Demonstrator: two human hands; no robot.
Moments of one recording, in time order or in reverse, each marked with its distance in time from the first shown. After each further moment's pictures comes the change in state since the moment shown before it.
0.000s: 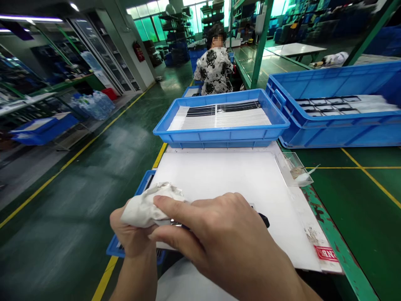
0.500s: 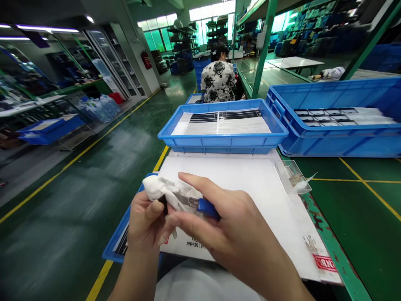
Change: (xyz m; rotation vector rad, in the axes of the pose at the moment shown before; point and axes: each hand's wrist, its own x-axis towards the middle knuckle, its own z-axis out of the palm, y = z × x) left_hand 0.014 0.020 0.027 -0.722 -0.081 -0.491; right_hand -0.002 -0.001 -0.007 0.248 0.159 0.178
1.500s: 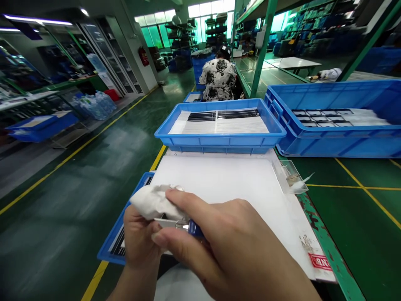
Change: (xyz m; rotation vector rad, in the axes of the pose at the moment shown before) left_hand -0.011 -0.004 0.013 0.205 0.118 0.041; right_hand -0.004 -0.012 -0.009 -0.116 -0.176 -0.107
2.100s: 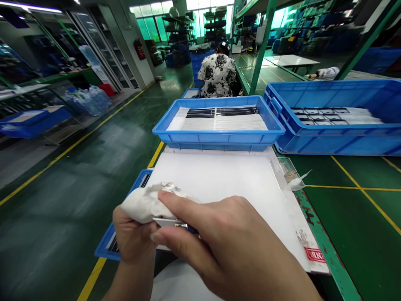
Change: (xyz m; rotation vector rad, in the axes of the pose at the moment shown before) left_hand 0.002 0.001 -0.014 0.100 -0.023 0.152; right_hand 0.001 -0.005 0.000 0.023 -0.084 0.024
